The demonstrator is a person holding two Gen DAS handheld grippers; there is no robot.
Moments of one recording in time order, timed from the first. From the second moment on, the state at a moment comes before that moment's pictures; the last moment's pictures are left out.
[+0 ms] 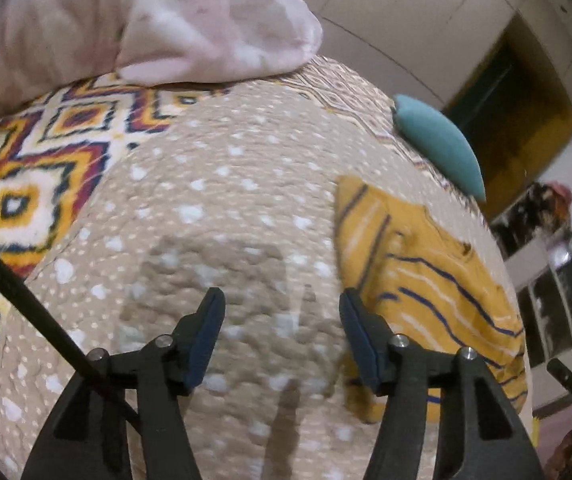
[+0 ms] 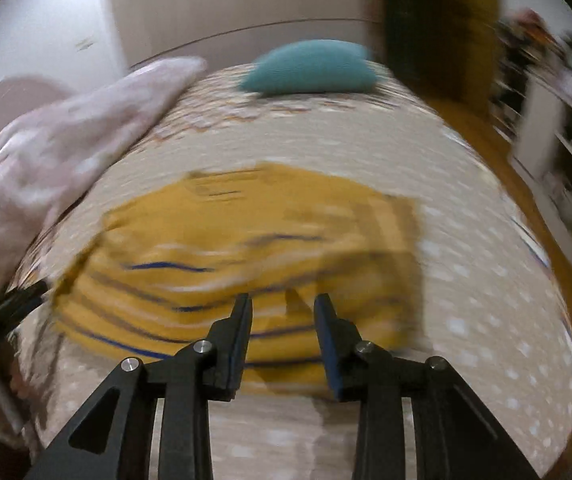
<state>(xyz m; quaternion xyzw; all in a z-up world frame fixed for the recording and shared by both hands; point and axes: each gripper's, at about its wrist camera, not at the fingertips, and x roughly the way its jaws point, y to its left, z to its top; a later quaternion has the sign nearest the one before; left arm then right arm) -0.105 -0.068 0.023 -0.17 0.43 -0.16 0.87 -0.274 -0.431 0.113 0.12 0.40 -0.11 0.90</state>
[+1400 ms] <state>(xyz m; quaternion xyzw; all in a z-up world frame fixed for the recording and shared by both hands) -0.099 0.019 0.003 -0.31 0.41 -0.15 0.84 -0.176 -0.152 0.030 -0.15 0.48 0.09 0.86</state>
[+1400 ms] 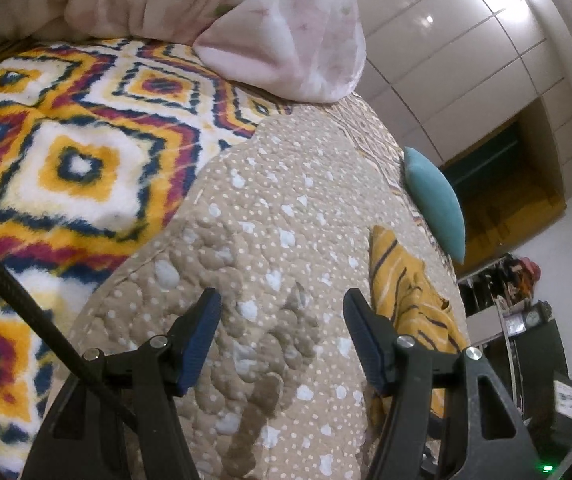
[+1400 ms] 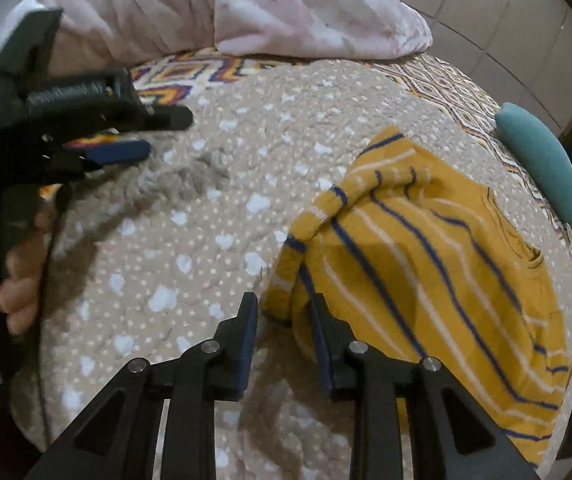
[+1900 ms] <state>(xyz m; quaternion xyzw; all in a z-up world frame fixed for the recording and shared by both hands) -0.099 0.040 0.008 -0.32 0.40 -0.12 0.85 -0.168 -0.147 0.107 -0.01 0.44 0.20 0.88</state>
